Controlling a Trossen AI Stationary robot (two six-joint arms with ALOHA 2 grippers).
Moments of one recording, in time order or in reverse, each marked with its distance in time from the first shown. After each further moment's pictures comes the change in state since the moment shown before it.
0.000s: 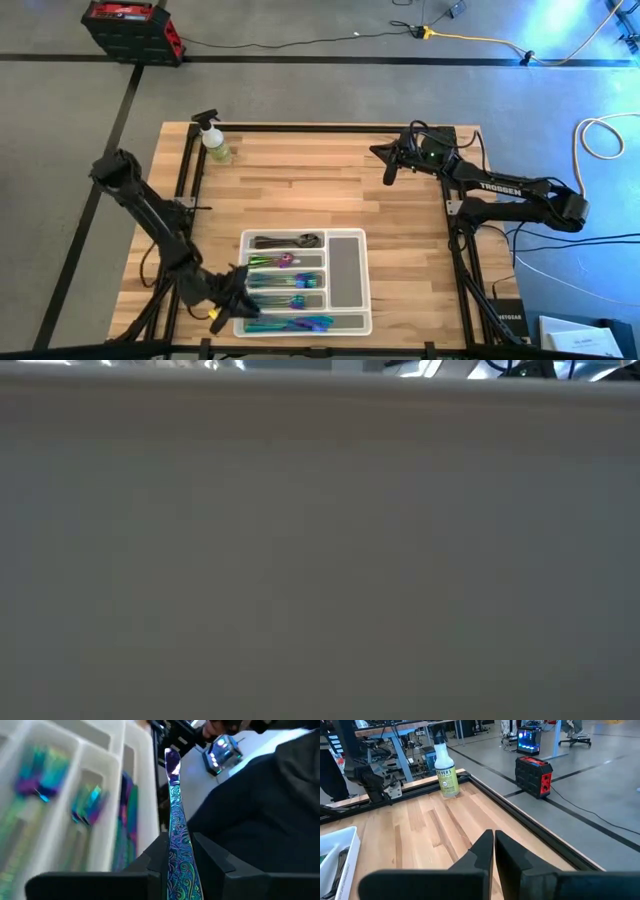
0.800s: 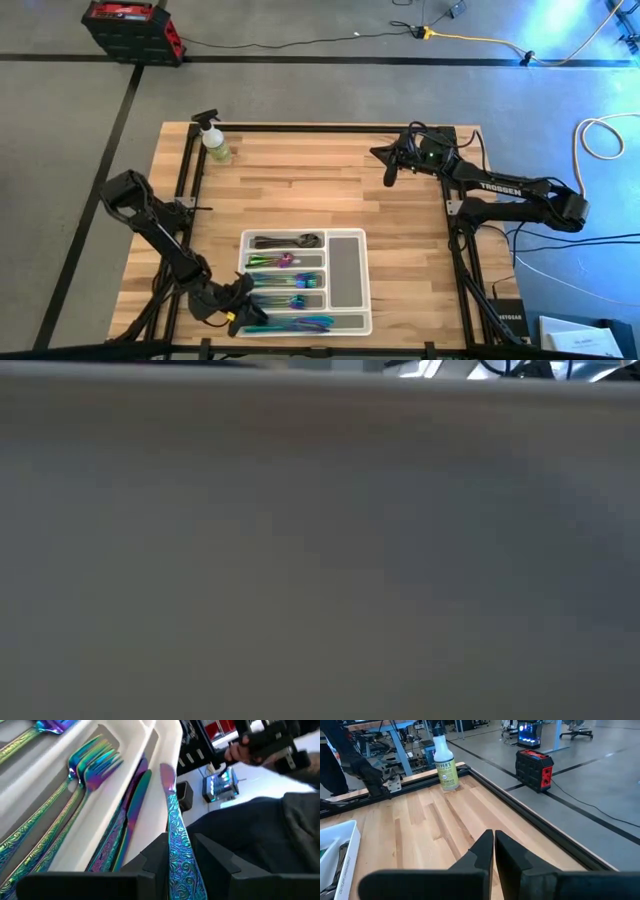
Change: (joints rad) left arm -0.036 0.252 0.003 0.227 -0.079 -0.396; right arm 0.000 0.001 0.000 -0.035 -0.003 0.000
